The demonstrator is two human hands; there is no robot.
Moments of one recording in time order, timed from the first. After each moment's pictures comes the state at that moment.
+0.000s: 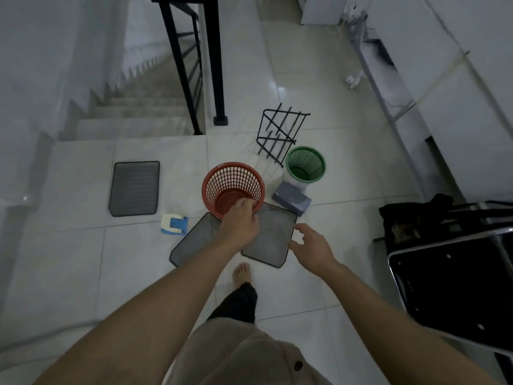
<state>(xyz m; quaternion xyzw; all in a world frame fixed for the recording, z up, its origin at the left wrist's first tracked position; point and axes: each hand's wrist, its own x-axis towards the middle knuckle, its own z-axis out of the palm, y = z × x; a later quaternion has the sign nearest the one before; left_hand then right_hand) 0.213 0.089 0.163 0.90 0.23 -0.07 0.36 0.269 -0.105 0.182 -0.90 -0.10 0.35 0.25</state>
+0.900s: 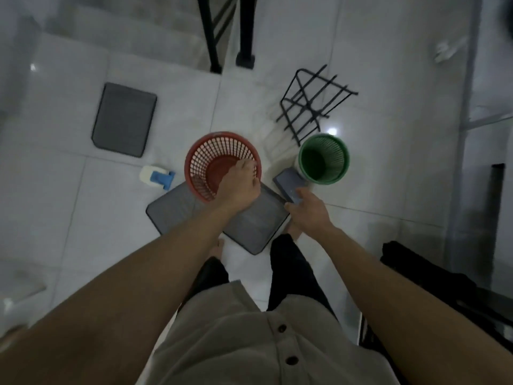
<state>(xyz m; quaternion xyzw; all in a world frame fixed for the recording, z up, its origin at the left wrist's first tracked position) 0.439 0.134 0.076 0.85 0.36 -0.08 0.37 0.547 -0.026 0.100 -0.86 -0.16 0.45 0.18</state>
